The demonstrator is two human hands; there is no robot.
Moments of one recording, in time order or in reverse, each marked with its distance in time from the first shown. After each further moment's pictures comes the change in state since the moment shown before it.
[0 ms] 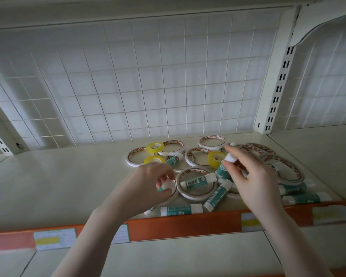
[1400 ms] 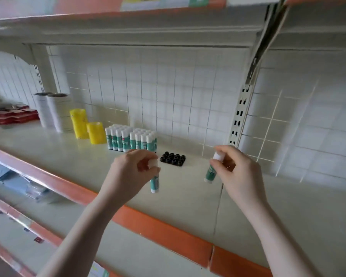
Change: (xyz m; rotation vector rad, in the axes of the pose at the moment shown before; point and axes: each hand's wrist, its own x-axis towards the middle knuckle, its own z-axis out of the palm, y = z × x) left_hand -0.316 -0.461 -0.323 -0.011 0.712 -0.484; right_hand 0.068 -0.523 0.420 0.431 -0.286 0.018
